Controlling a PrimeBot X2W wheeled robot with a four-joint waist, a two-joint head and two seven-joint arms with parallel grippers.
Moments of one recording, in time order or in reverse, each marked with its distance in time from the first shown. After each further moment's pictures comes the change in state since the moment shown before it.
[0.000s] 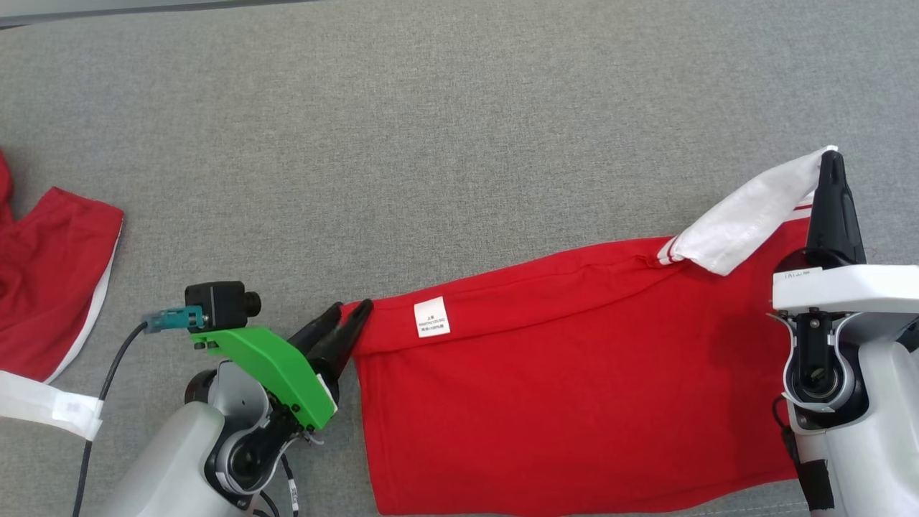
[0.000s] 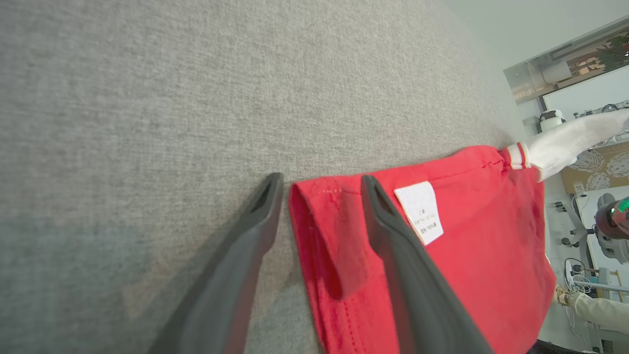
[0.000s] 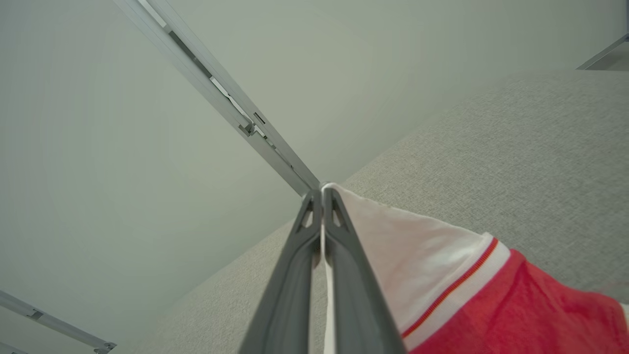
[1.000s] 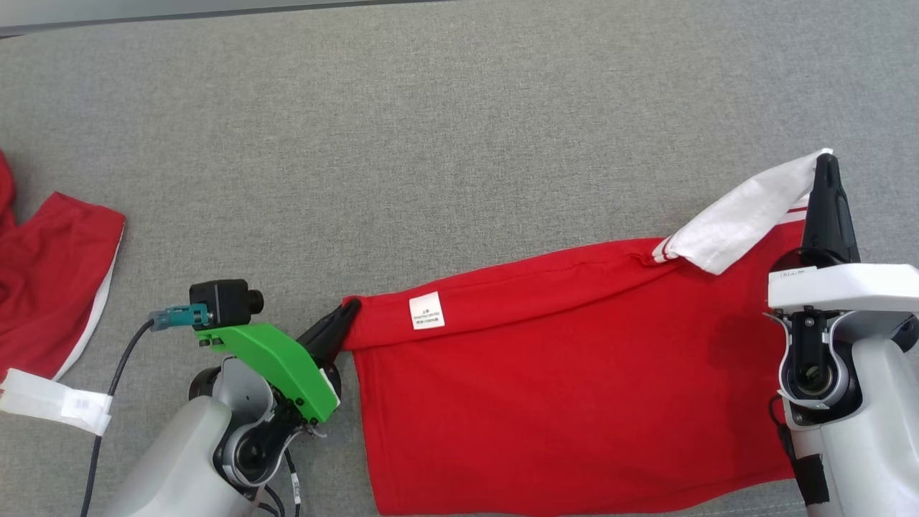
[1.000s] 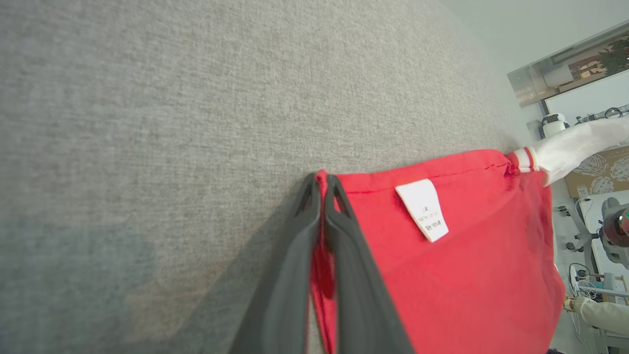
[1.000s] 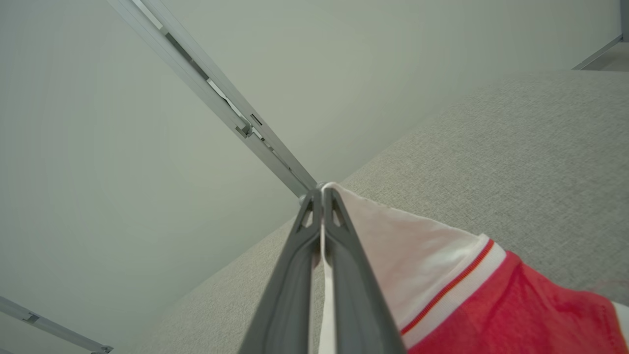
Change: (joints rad) left arm -0.040 -0.035 -0.012 0.109 0.008 -0.041 -0.035; right arm -0.019 0.002 0.000 0.057 0.000 0.011 -0.018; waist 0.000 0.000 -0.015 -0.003
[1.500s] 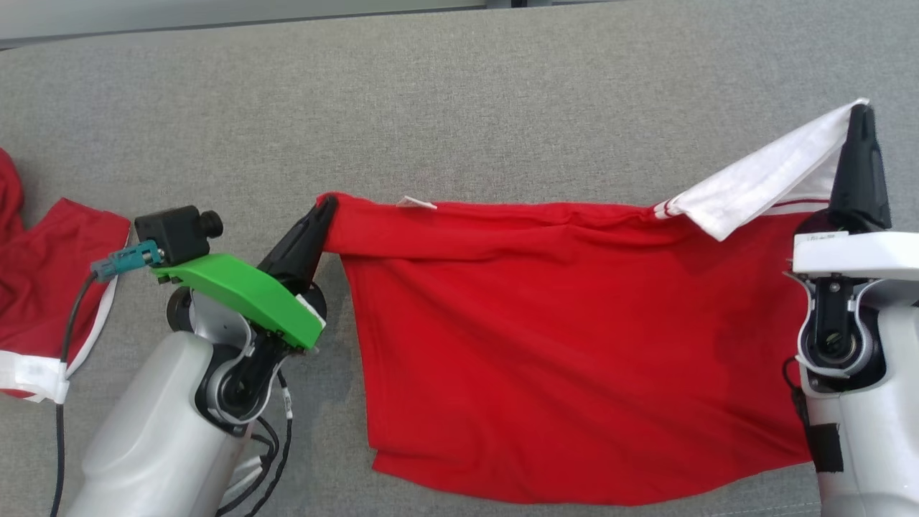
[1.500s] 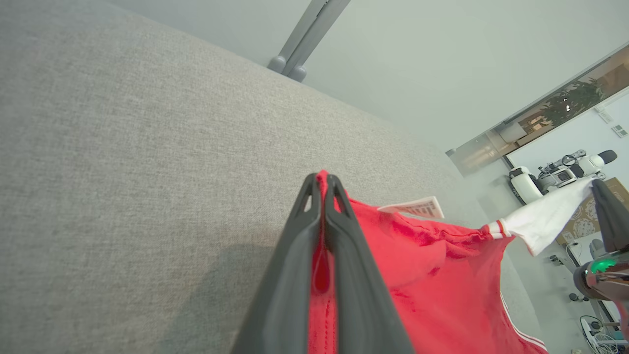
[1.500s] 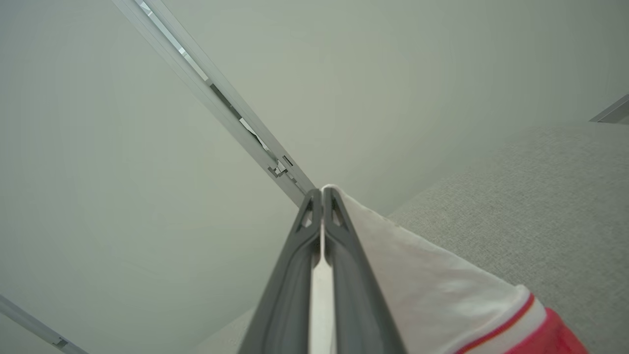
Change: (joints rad) left arm -0.100 -0.010 0.070 -0.061 0.024 -0.014 -0.128; right arm -0.056 0.001 -0.030 -0.050 0.000 0.027 -0.010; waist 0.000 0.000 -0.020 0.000
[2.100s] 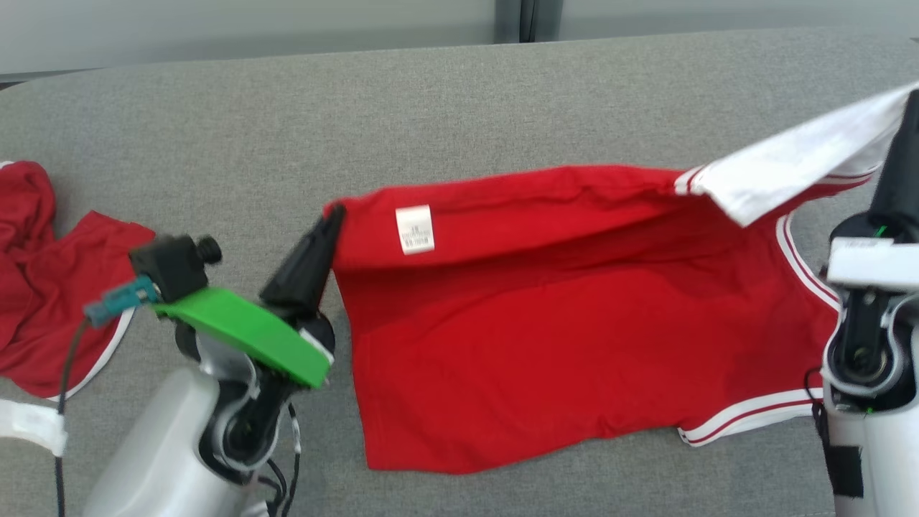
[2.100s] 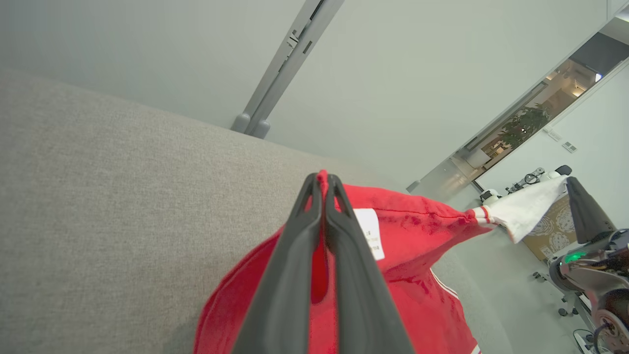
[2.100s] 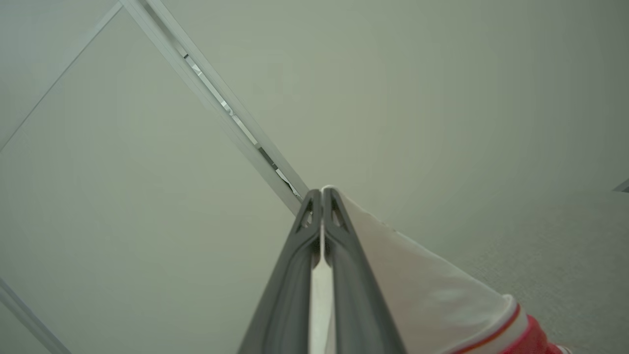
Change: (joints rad) left arm 0.091 0.026 0.016 -0.197 0.013 0.008 -0.061; right arm 0.033 0.000 -0.050 -0.142 0.010 0.000 -0.003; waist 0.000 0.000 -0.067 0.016
